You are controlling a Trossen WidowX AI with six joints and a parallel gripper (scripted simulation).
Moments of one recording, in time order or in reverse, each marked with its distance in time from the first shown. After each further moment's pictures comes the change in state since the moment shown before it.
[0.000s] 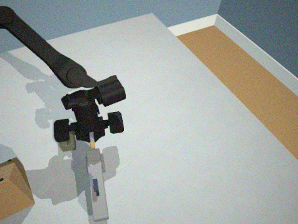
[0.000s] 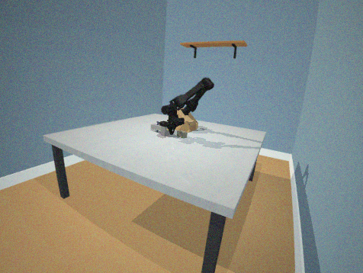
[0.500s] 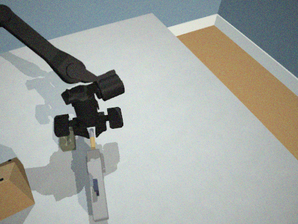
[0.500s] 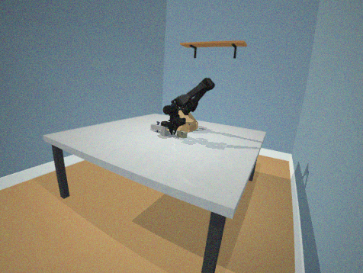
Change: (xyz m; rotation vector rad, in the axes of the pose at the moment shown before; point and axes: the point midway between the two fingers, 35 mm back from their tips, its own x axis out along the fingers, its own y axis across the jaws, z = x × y) arm -0.002 -0.001 0.015 0.000 -0.002 -0.002
